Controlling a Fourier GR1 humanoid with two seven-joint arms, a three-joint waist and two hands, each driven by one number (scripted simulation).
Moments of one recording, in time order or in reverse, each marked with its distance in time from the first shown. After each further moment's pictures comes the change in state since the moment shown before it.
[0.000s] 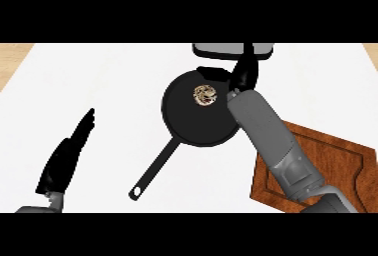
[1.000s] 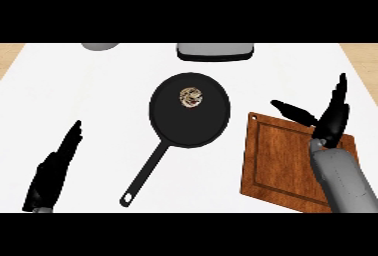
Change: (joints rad) left arm 0.107 -0.014 0.059 -0.040 -0.013 0.001 -0.002; right arm 0.646 -0.256 -0.074 -0.629 -0.089 0.109 -0.172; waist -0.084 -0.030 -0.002
